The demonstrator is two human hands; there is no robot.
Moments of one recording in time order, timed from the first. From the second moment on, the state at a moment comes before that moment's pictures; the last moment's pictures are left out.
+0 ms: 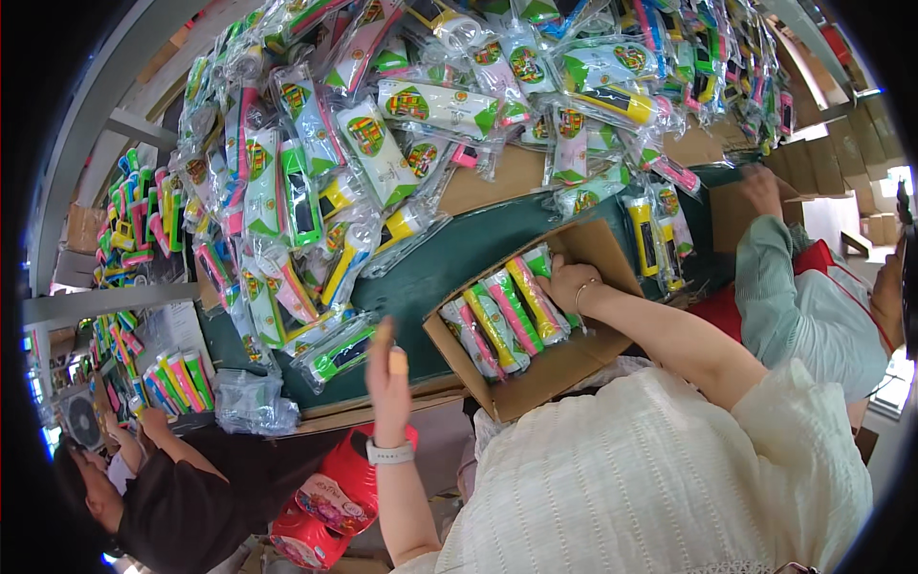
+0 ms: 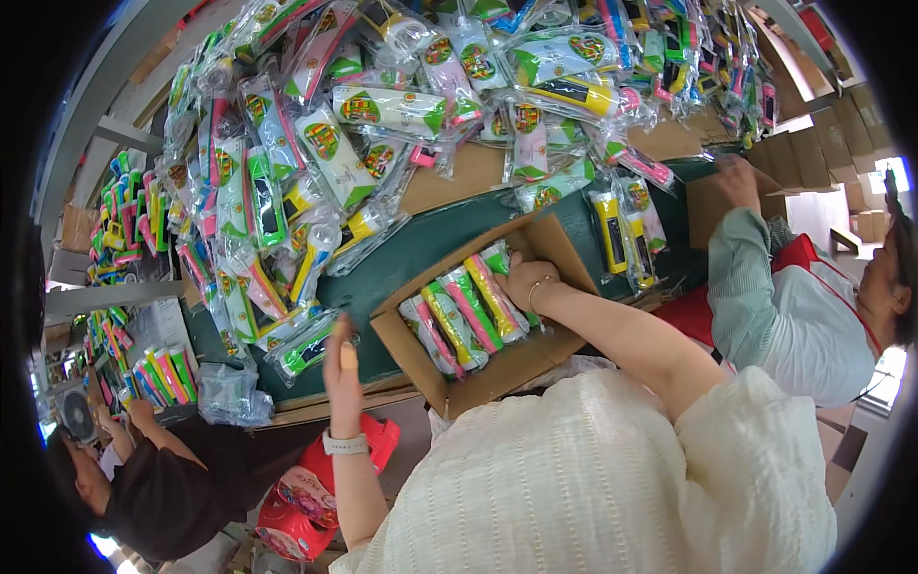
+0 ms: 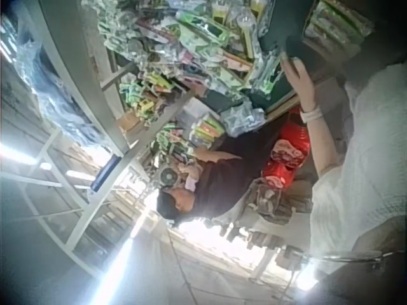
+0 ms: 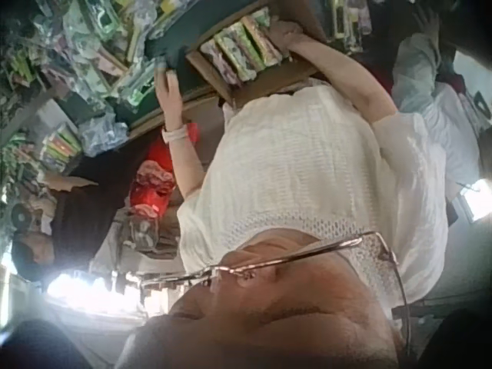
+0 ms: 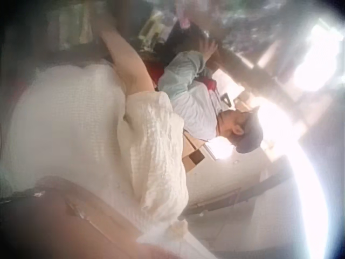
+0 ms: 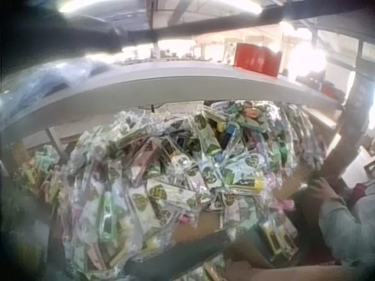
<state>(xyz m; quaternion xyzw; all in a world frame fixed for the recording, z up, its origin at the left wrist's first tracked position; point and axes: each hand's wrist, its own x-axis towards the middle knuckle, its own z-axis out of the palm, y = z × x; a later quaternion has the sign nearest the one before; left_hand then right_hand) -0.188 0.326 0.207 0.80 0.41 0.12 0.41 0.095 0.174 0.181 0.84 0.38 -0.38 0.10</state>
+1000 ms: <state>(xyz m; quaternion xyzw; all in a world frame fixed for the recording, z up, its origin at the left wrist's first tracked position) -0.030 0.234 0.162 0.98 -0.10 -0.07 0.18 0.107 0.159 0.292 0.85 0.37 -0.38 0.04</state>
